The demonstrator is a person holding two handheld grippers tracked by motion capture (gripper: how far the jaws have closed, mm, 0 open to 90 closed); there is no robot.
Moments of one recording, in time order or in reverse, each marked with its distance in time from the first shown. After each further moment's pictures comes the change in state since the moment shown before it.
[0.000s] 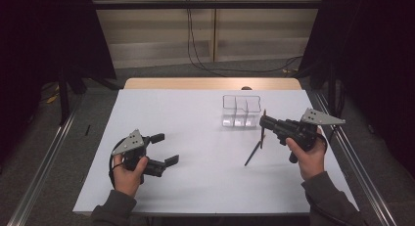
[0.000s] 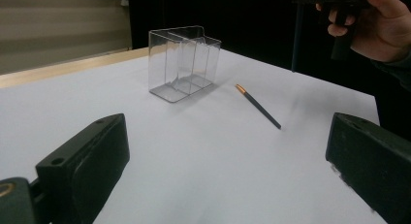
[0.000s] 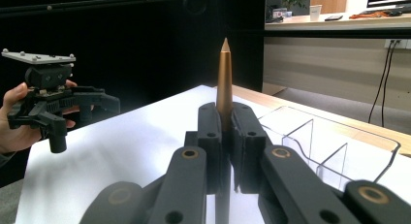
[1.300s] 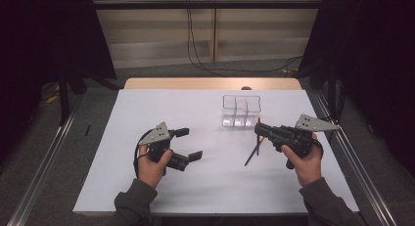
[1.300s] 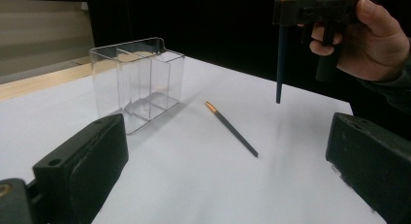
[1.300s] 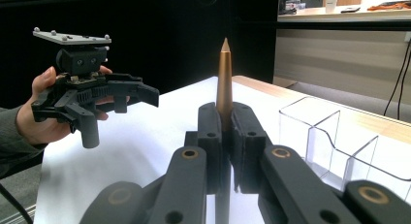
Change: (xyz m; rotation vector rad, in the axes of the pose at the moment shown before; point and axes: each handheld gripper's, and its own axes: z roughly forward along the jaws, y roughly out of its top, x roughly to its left) left arm -0.014 0.017 0.059 -0.012 -0.118 0.018; right arm 0.017 -0.008 0.003 0.031 0.032 -0.014
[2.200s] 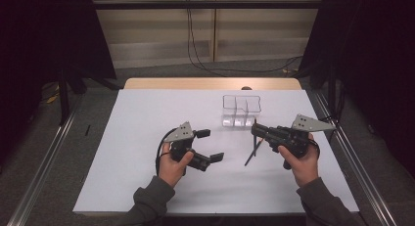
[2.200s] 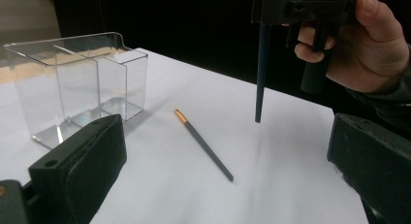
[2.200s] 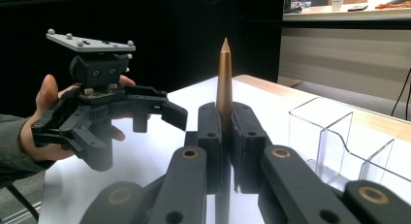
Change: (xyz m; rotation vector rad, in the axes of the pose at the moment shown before) left arm -0.017 0.003 0.053 0.030 -0.087 -0.003; right arm 0.004 0.000 0.007 0.005 0.019 -0.003
